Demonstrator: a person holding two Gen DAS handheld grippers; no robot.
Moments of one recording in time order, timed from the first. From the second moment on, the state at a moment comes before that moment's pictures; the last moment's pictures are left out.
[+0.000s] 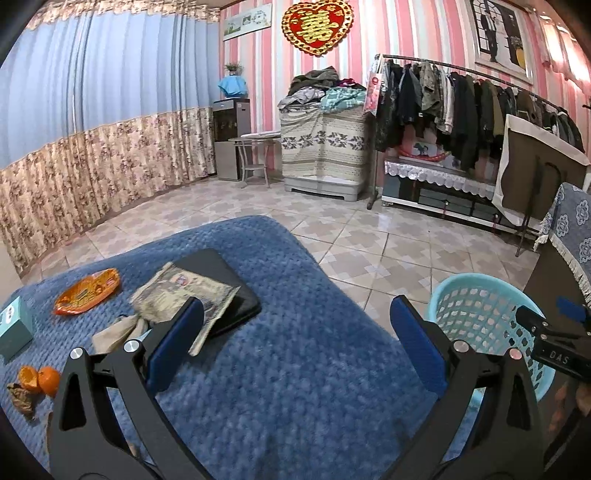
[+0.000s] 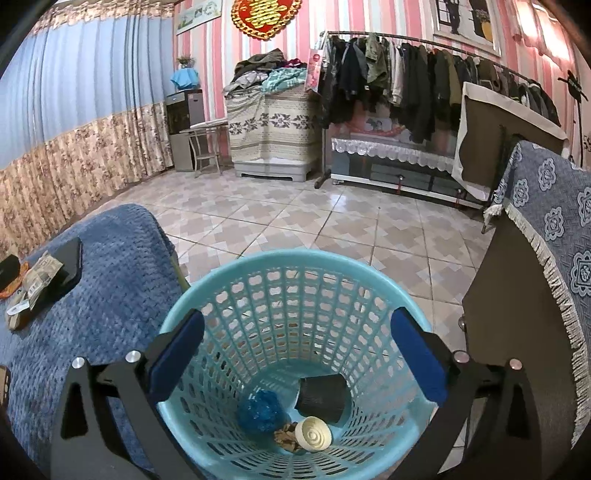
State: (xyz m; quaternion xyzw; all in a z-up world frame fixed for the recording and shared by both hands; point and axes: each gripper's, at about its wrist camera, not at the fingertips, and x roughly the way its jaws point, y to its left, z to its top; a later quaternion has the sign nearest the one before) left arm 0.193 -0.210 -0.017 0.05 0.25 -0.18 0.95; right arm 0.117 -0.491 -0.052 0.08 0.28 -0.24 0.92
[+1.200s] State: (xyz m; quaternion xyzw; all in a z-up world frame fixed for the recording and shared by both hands) left arm 0.141 0.013 -0.045 0.02 0.28 -0.02 0.96; right arm 0.144 -0.311 -0.047 0.01 0.29 -0.07 0.96
